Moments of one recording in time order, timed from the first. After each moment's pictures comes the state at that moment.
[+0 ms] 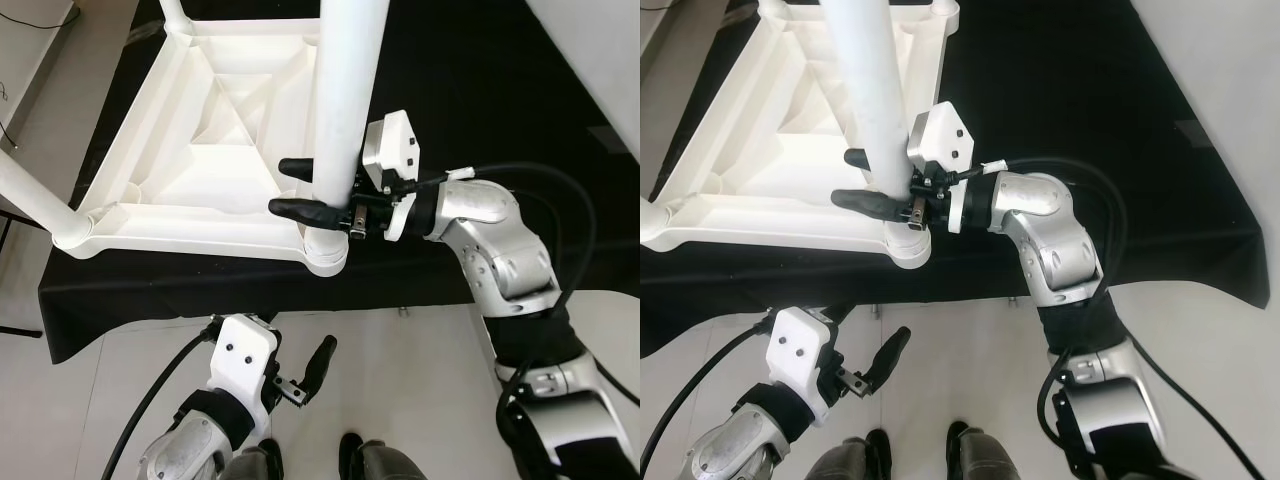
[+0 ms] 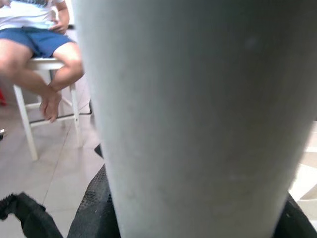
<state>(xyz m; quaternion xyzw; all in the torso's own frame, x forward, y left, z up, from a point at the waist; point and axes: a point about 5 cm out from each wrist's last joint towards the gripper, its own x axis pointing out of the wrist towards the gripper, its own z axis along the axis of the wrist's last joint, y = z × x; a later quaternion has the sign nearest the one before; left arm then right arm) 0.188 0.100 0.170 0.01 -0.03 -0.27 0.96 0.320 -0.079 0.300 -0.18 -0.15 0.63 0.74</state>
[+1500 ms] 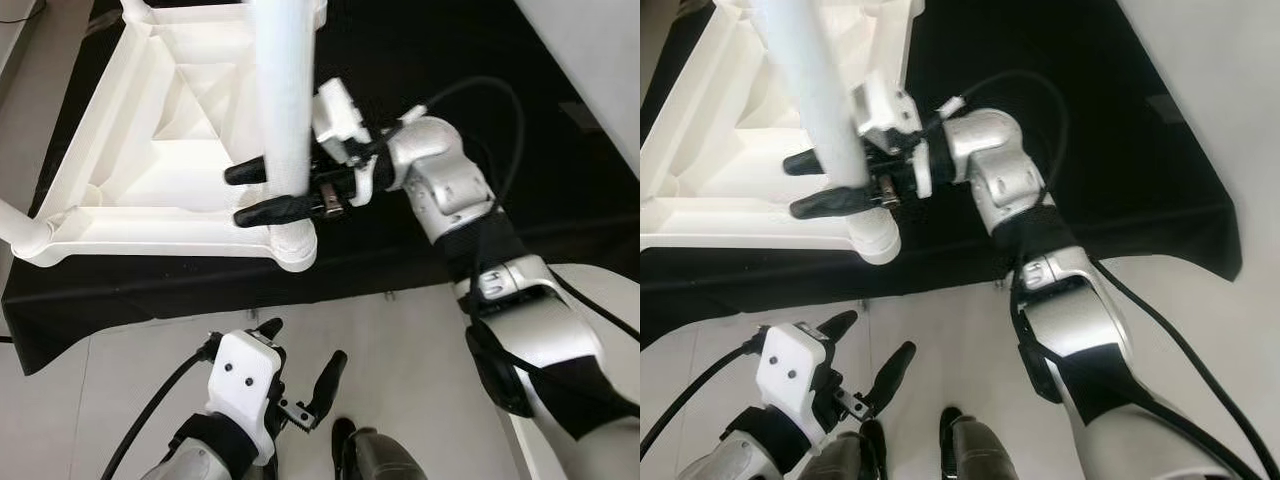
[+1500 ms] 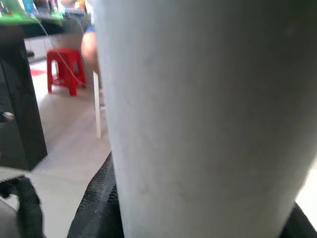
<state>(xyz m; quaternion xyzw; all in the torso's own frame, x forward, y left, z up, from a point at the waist) 0.159 0.093 0.182 -0.01 -0.02 -0.27 0.96 0.347 -0.032 0.326 -0.23 -0.12 0.75 0.61</state>
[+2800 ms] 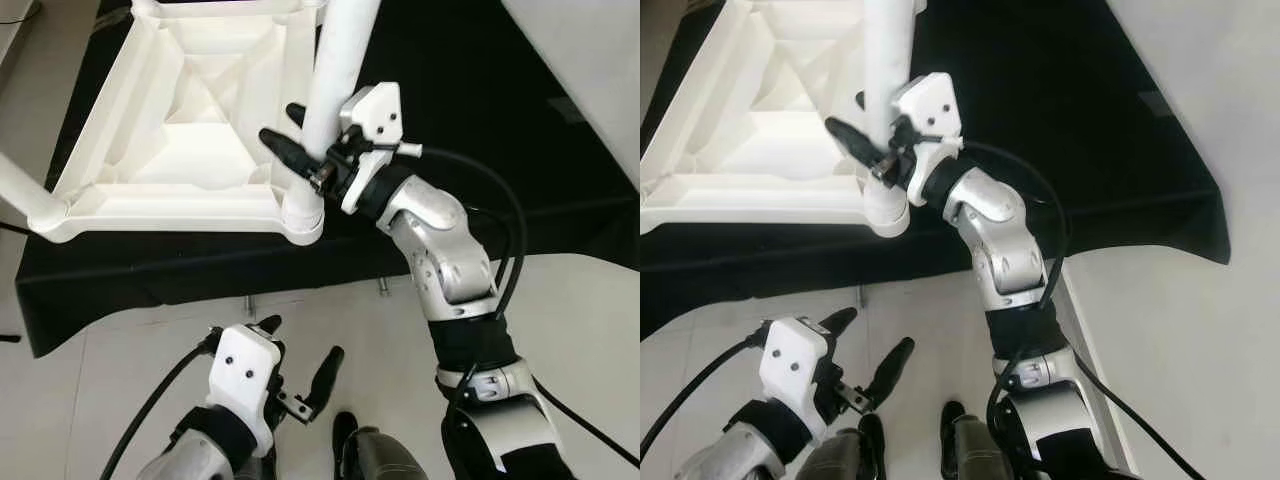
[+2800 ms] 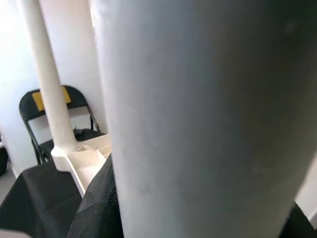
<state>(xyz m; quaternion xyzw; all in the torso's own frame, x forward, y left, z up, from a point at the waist) 0.172 0.095 0.181 0.00 -0.02 -0.27 0.96 0.334 -0.044 0.300 -0.08 -0.20 0.45 0.87</state>
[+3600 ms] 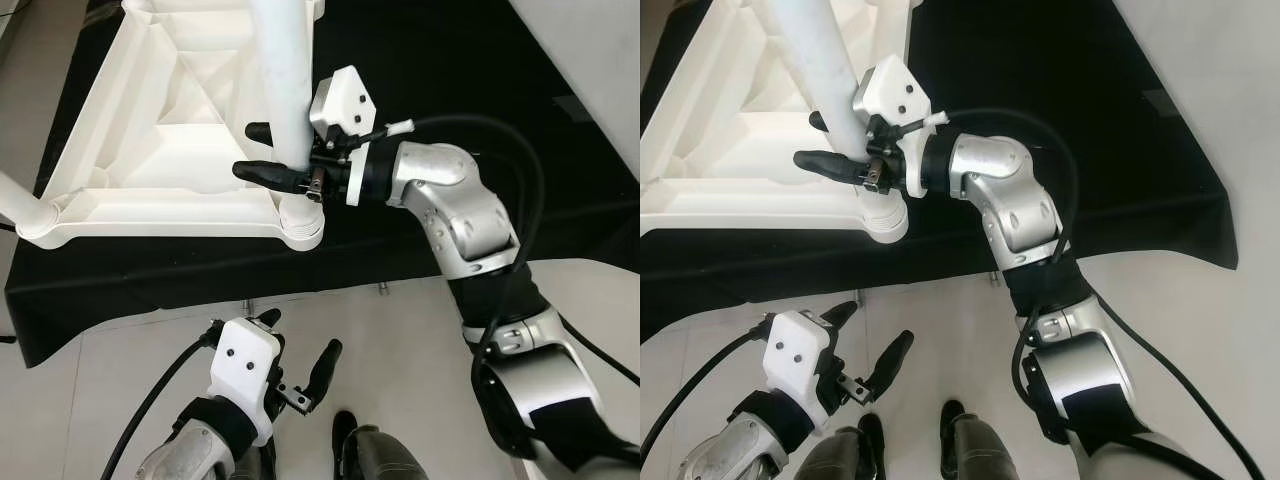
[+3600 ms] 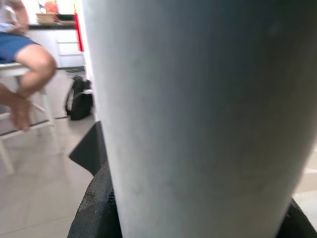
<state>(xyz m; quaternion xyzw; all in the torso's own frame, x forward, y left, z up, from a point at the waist) 0.177 0.094 0.178 0.00 -0.03 -0.27 0.96 0.336 -0.044 0.324 -0.16 -0.14 0.62 0.76</state>
